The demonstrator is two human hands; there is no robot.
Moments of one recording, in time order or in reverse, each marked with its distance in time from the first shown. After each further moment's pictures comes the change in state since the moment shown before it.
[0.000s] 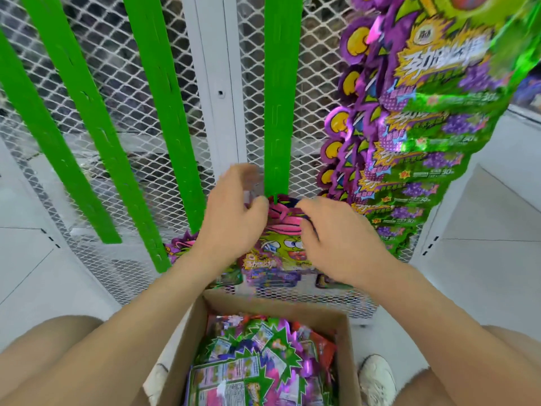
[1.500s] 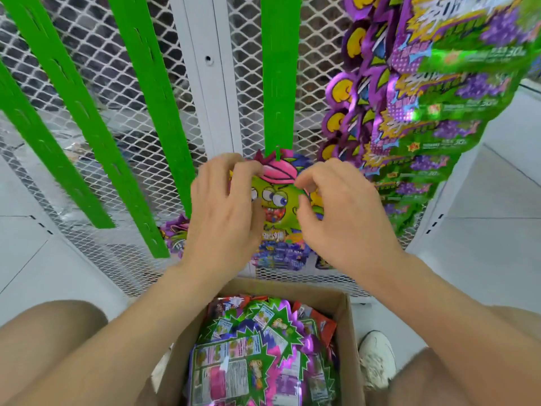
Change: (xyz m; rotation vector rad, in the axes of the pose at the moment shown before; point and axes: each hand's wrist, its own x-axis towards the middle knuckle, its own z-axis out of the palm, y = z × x) left_hand -0.034 -0.008 0.002 0.425 0.176 0.452; right_hand -0.008 -0.005 0.002 0.101 0.403 -0.086
